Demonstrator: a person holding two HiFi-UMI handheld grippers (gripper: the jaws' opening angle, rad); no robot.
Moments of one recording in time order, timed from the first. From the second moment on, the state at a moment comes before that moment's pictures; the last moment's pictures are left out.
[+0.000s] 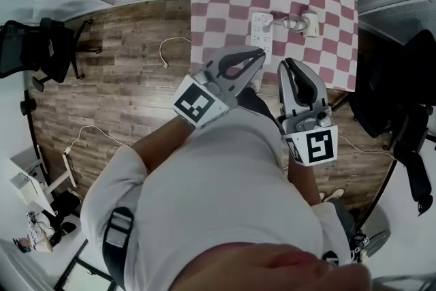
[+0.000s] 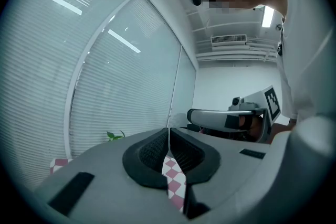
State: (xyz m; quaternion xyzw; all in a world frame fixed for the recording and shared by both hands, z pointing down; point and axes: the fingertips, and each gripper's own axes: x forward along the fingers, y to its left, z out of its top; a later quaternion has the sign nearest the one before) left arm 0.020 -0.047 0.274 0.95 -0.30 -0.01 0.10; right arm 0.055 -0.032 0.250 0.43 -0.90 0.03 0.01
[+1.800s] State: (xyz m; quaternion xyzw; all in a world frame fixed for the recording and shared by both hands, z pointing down) left arm 0.042 -0.128 0.396 0.93 -0.34 0.10 0.12; right arm 0.082 -0.127 0.403 0.39 -0.91 0.09 0.11
